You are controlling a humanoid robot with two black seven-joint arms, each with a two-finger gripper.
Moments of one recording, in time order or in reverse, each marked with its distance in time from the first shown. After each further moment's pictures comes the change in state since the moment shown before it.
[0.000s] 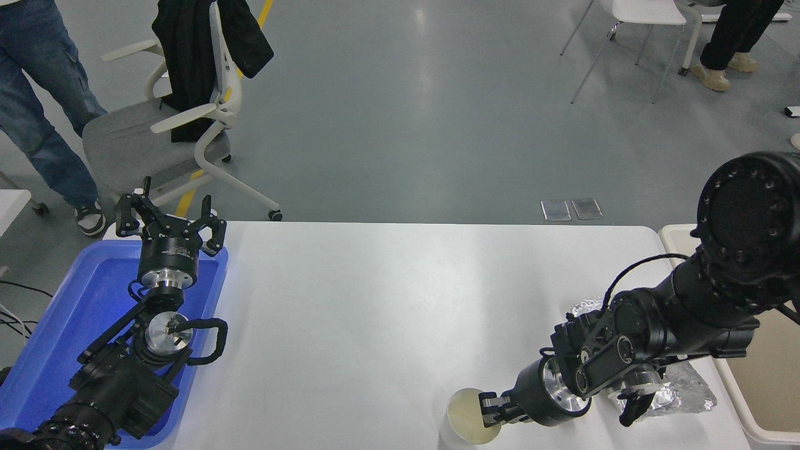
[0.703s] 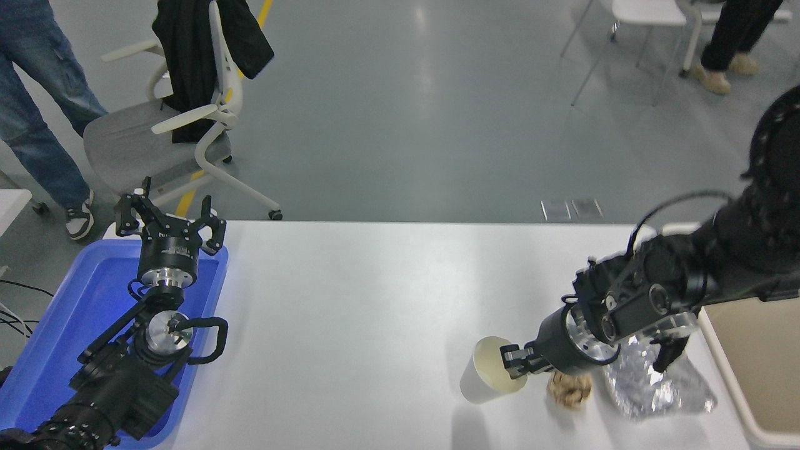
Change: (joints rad) left arm 0.001 0.000 -0.001 0.000 0.001 -0.001 -0.001; right arm 0.470 -0.066 -0.127 0.156 -0.001 0.181 0.002
